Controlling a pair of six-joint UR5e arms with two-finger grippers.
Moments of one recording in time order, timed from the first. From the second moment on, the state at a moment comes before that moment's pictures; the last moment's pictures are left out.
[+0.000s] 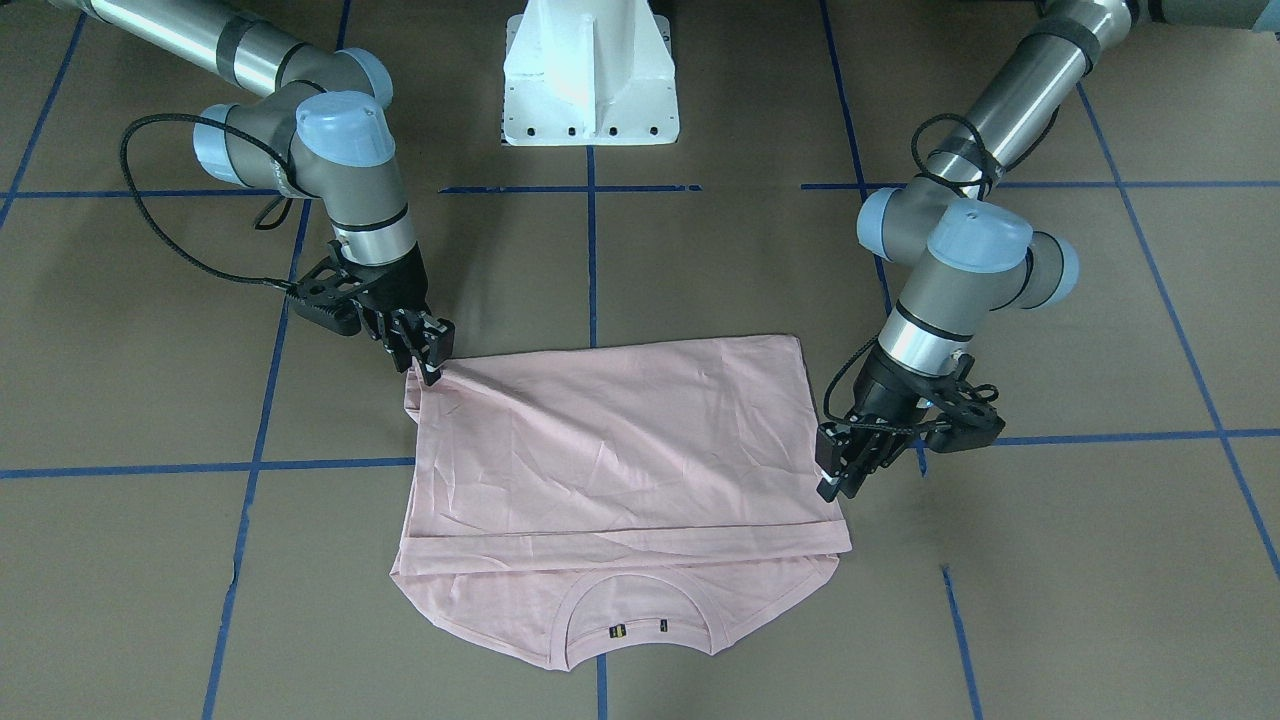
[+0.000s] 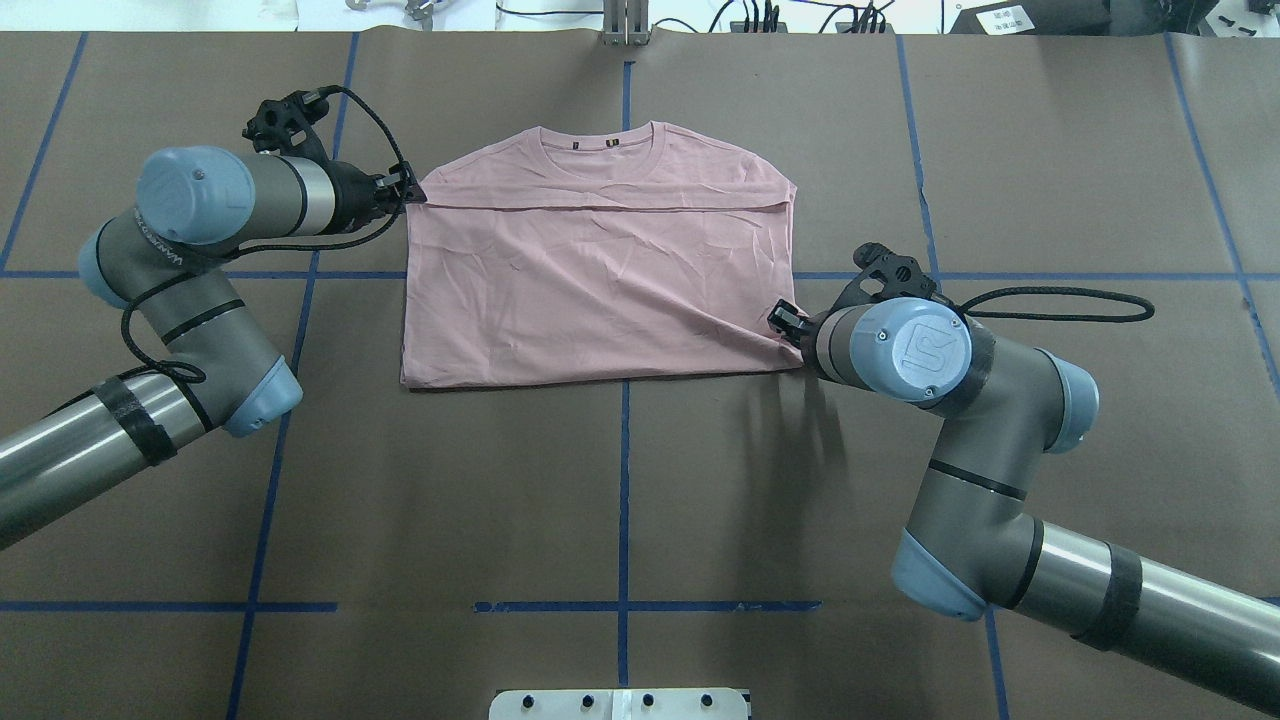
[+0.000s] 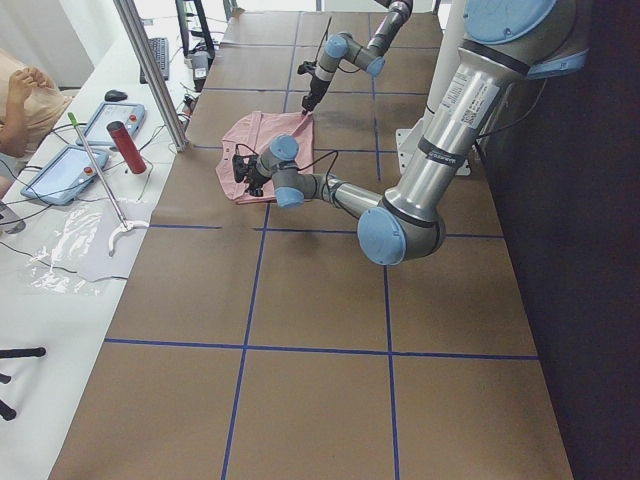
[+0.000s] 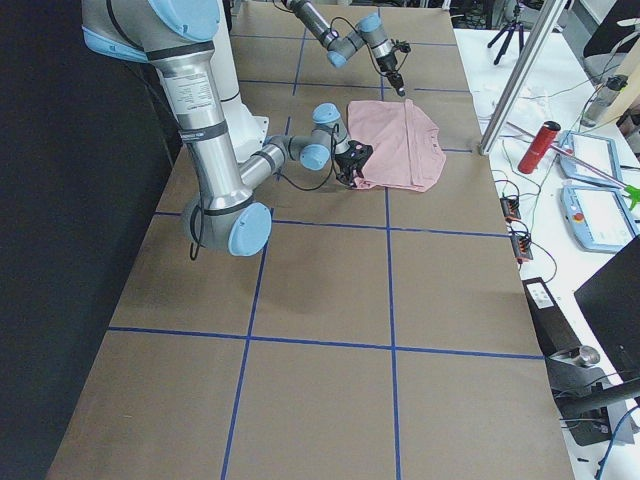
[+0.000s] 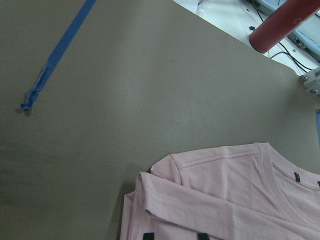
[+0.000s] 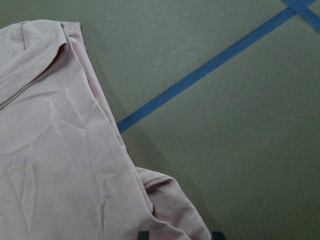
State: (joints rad) left arm -0.78 -2.09 -1.28 -2.53 -1.72 -1.49; right arm 0.51 -1.19 1.69 -1.20 1.55 1.82
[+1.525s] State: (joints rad) left arm -0.78 -2.09 -1.31 -2.53 -1.72 -1.54; right arm 0.50 -1.22 1.75 -1.21 1.57 1.83
